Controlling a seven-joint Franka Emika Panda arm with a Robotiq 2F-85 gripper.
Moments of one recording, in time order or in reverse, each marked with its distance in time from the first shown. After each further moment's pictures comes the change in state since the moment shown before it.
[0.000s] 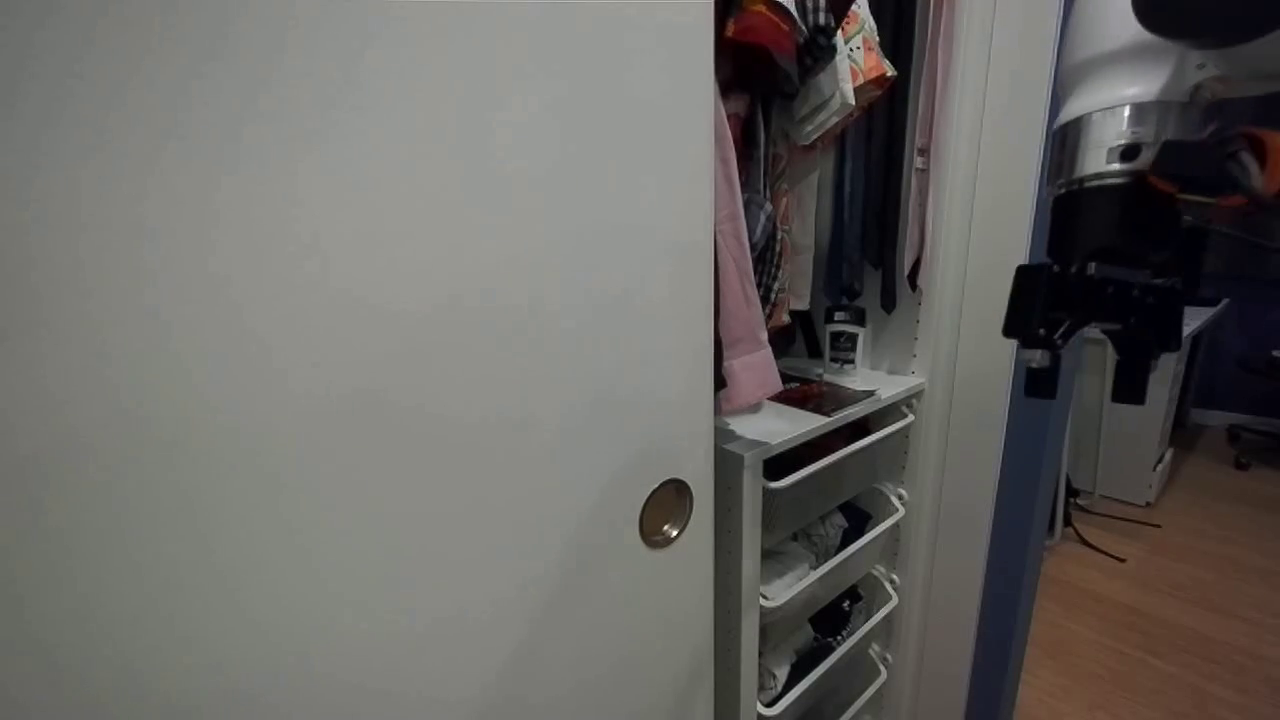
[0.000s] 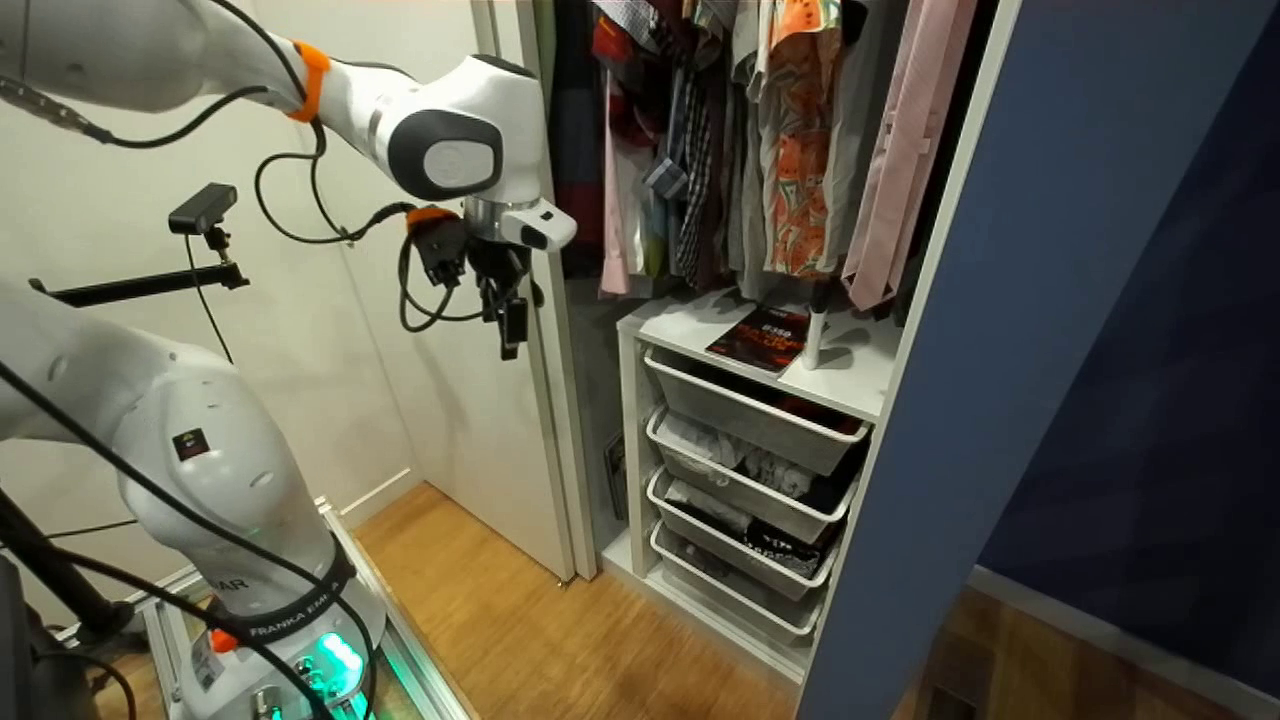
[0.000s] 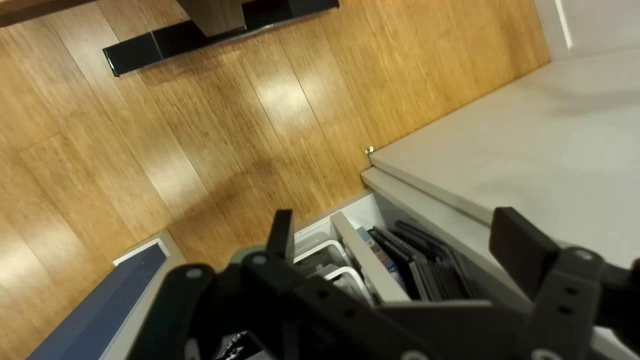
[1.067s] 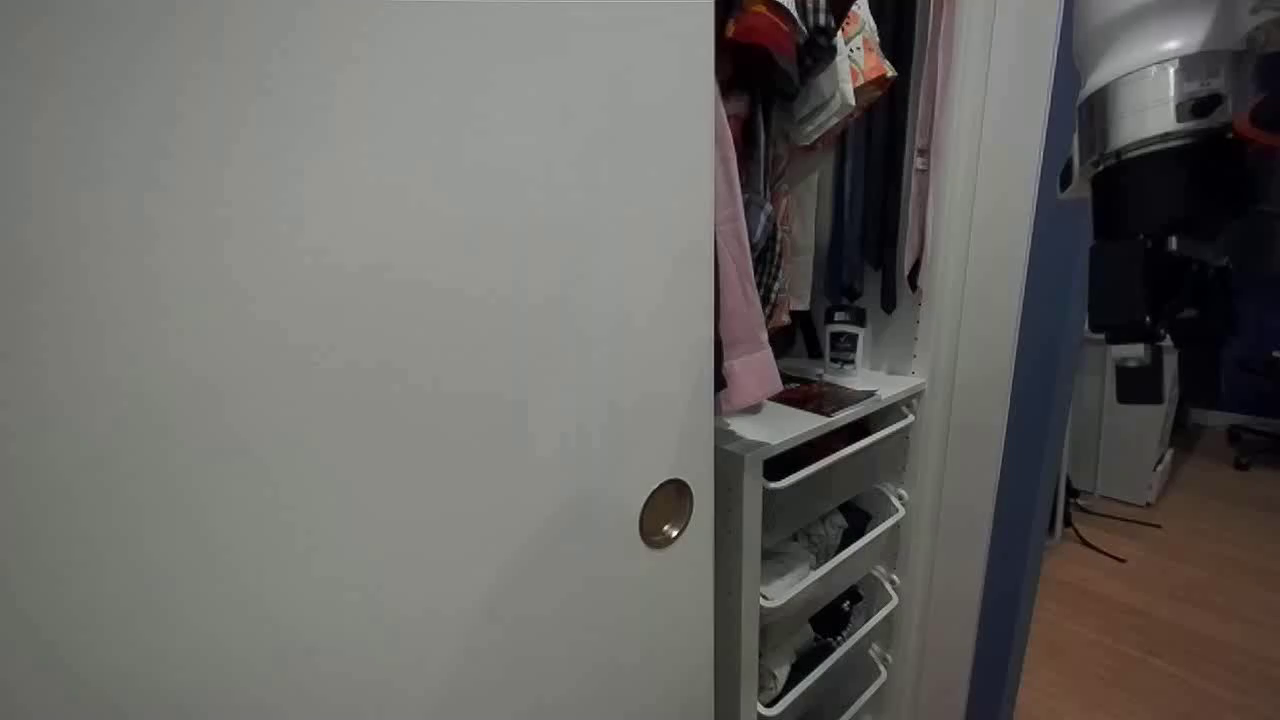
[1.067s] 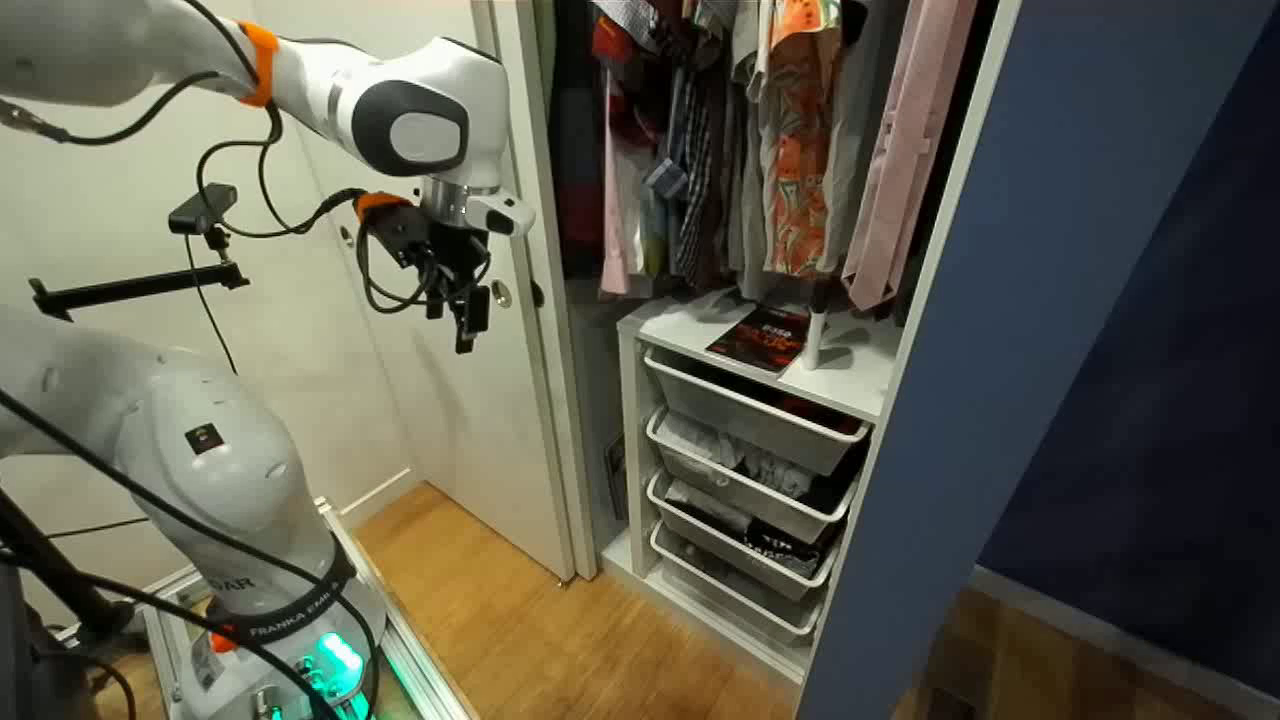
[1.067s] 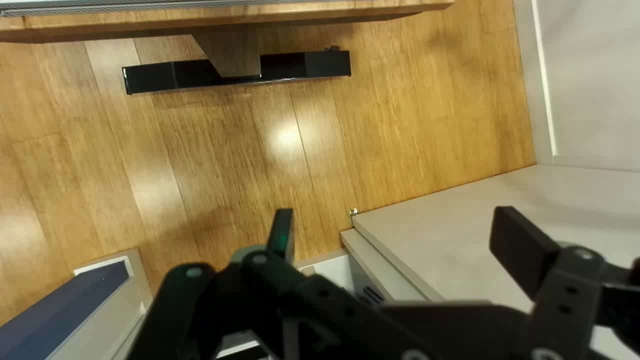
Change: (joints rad) arm 0.093 -0.093 0.010 0.001 -0.002 -0.208 -0.106
